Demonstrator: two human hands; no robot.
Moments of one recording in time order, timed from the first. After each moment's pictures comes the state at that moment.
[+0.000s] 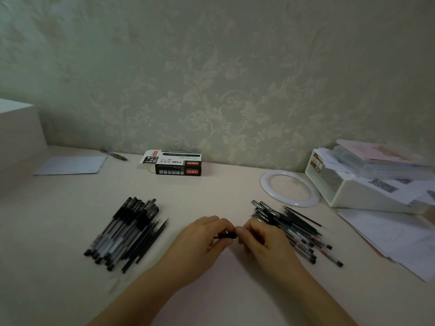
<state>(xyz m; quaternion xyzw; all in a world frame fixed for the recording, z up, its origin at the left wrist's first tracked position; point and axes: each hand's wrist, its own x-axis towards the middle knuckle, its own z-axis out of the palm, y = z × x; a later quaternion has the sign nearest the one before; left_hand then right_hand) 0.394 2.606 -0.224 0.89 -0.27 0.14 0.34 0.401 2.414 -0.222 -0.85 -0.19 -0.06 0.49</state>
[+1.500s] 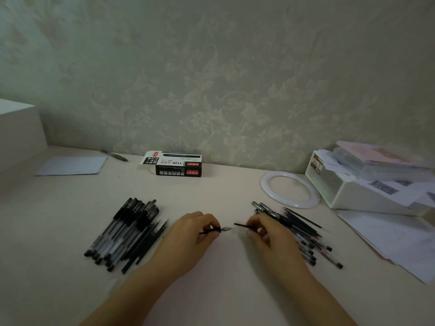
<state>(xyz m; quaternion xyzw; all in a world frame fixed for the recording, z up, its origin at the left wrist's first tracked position) 0.397 2.619 -0.219 0.91 -0.17 0.16 0.33 0.408 2.402 -0.229 -0.91 -0.16 -0.15 0.36</state>
